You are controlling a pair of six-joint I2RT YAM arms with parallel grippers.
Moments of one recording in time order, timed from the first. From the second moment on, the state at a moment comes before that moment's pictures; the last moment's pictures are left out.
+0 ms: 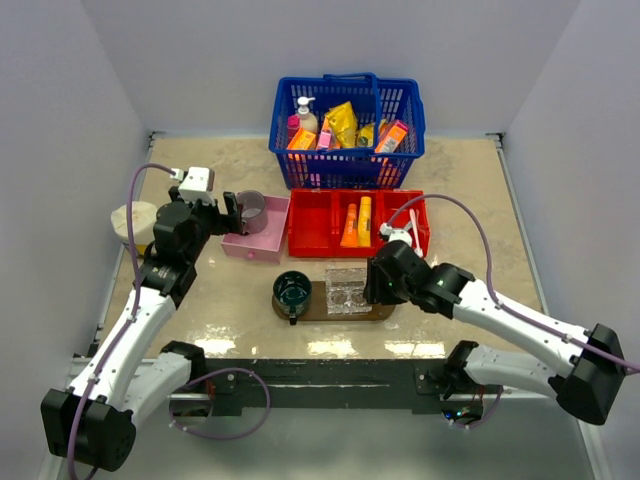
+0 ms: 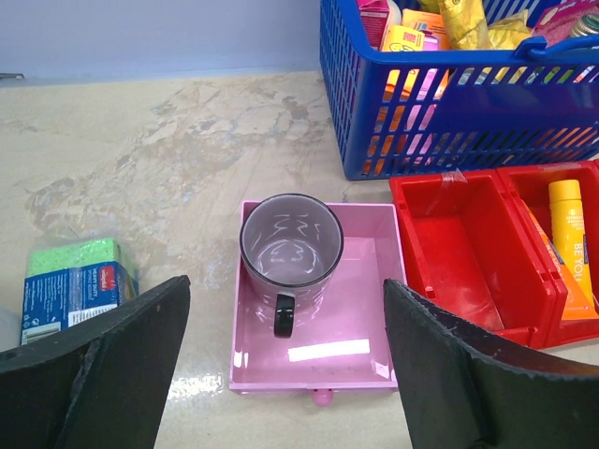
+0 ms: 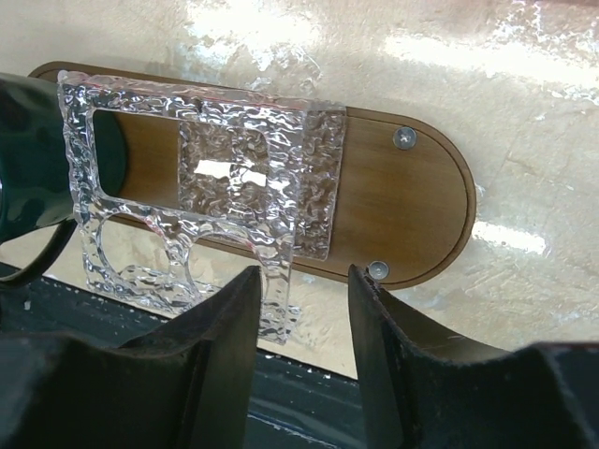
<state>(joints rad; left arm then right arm) -0.23 0.88 0.71 -0.03 -0.06 -0.09 0.86 1.04 0.77 -0.66 0.19 0.74</state>
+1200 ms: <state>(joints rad) -0.24 0.87 0.71 -0.03 -0.06 -0.09 1.02 1.24 0.91 -0.71 0.30 0.86</state>
